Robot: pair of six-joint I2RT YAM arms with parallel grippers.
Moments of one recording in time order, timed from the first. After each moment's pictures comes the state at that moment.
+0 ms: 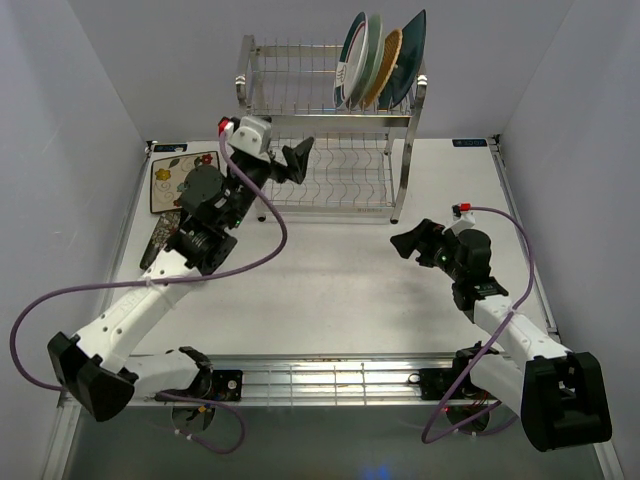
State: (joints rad) left arm -0.65 1.22 1.25 0.31 -0.09 0.11; right arm 0.19 1.01 0.38 0.32 -0.31 0.58
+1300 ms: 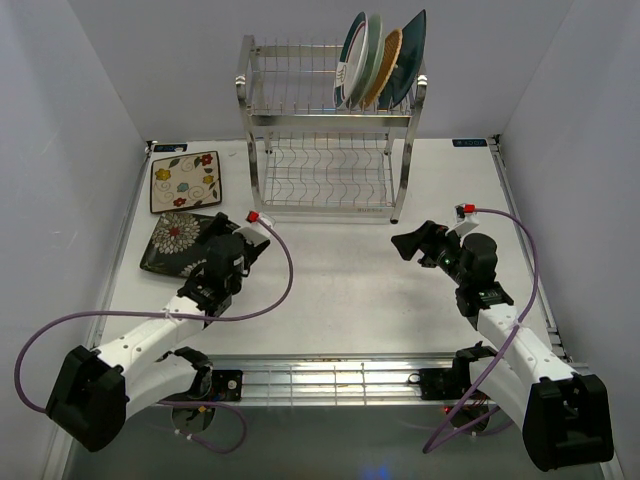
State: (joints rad) left arm -0.56 1.01 0.49 0.22 -0.59 0.57; right arm 0.19 0.90 0.36 0.30 -0.33 0.56
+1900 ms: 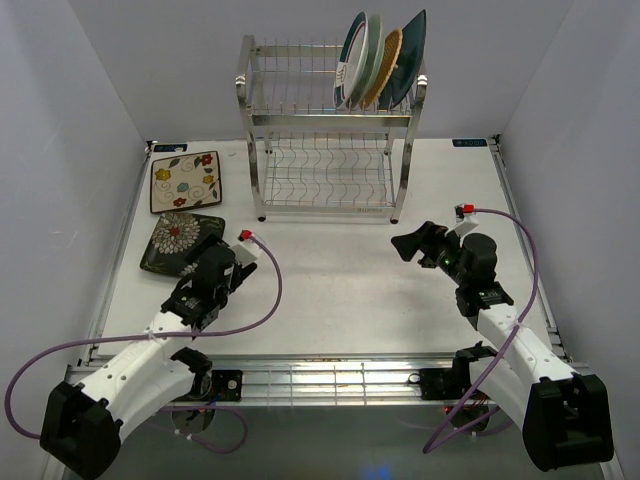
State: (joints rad) left arm -0.50 0.83 0.45 -0.18 -0.53 0.59; right arm 0.19 0.90 0.36 0.30 -0.33 0.55
